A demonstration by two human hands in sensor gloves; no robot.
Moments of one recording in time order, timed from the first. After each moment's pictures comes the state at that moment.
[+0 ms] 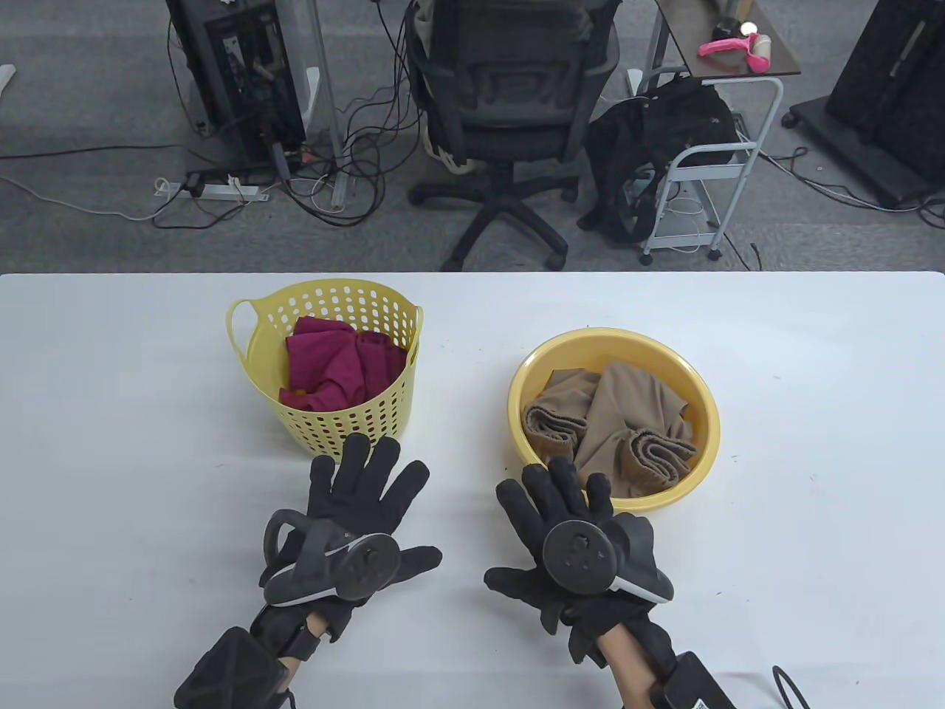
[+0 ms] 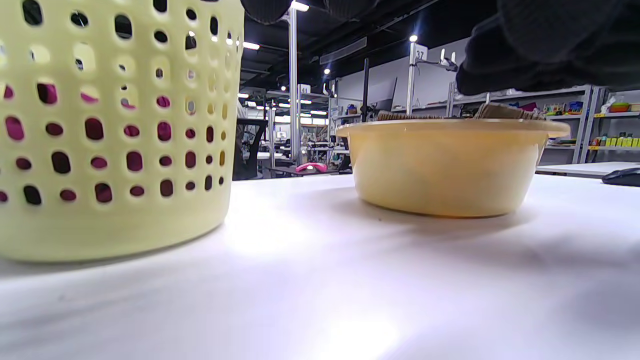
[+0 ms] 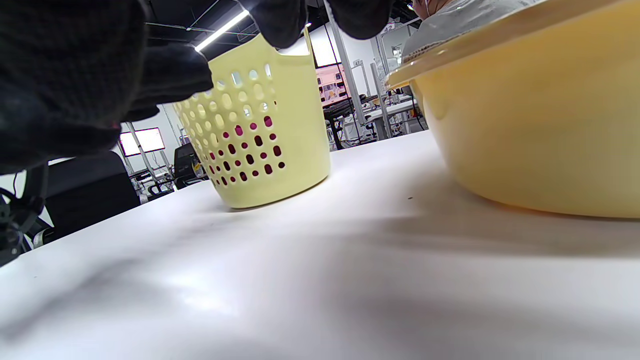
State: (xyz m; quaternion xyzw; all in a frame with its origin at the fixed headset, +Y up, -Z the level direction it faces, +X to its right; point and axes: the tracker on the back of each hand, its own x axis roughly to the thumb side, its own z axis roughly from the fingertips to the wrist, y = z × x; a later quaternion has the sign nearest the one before) left_hand -0.169 -0.680 -0.265 0.04 -0.27 -0.01 0.96; right_hand 0.090 -0.676 -0.257 0.25 -0.01 0.95 0.19
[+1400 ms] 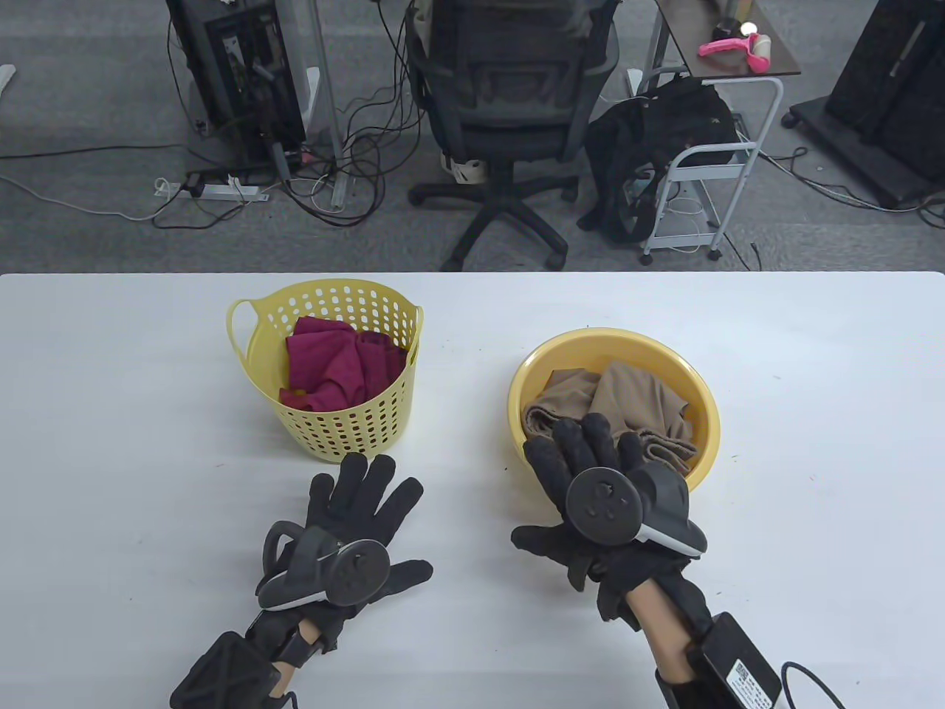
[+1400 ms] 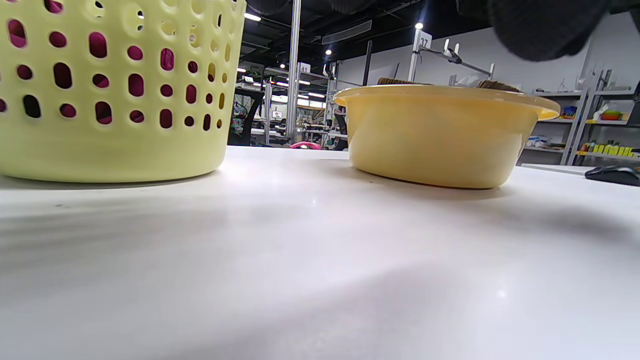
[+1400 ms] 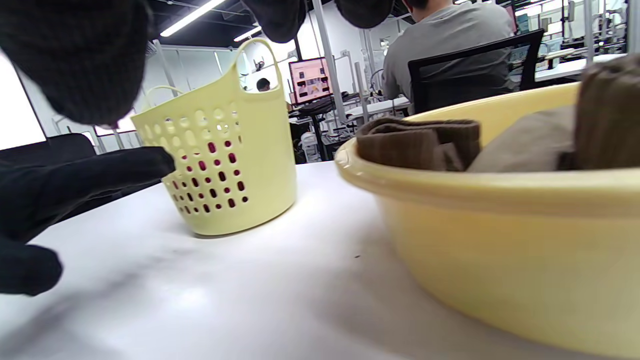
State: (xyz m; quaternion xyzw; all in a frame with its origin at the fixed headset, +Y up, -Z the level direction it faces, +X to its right) left_hand -0.179 -0.701 -0.263 0.01 -0.28 0.02 0.96; right_hand 0.117 -0.621 -0.285 0.23 0.01 0.96 0.14
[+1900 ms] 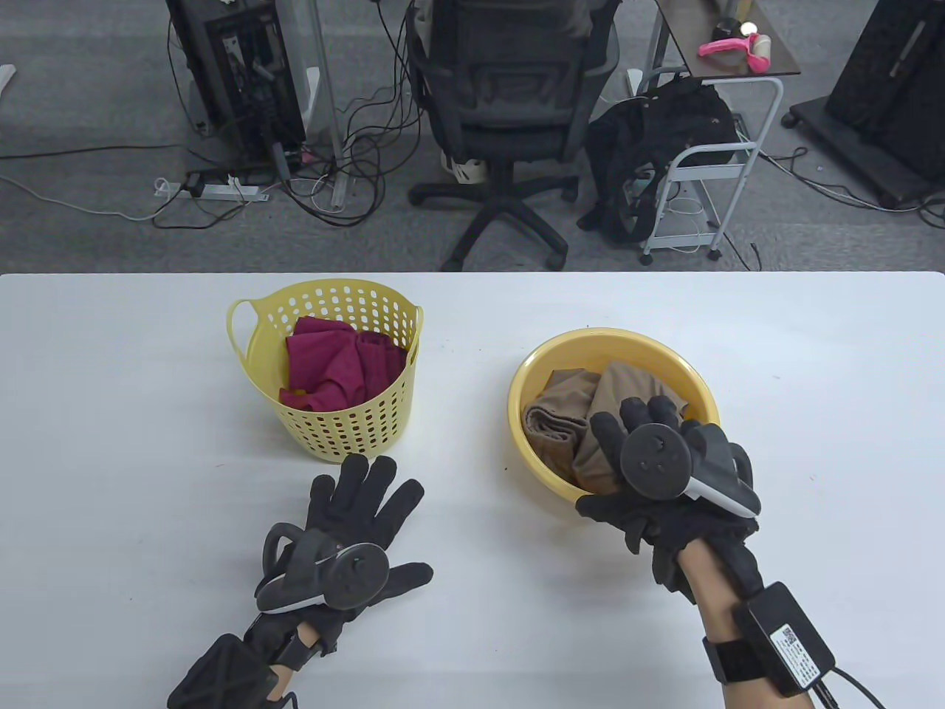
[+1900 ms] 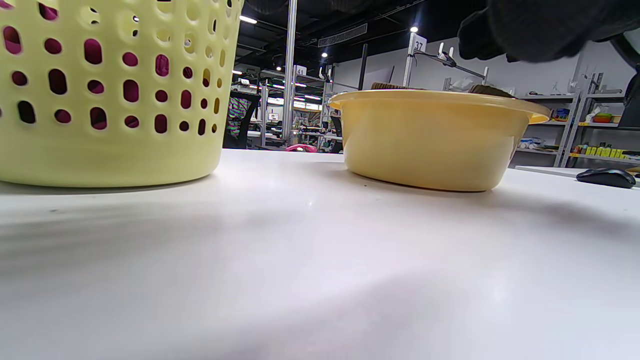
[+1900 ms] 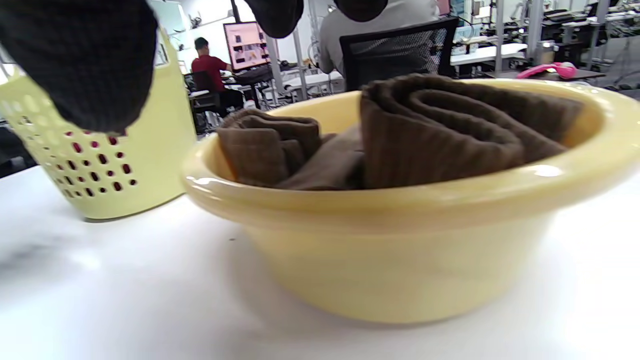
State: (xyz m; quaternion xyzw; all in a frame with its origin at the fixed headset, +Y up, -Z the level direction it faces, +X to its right) left_hand -0.180 -0.701 -0.262 0.01 -0.29 0.02 0.96; right_hand 0.179 -0.626 -0.321 0.14 0.06 0.98 0.10
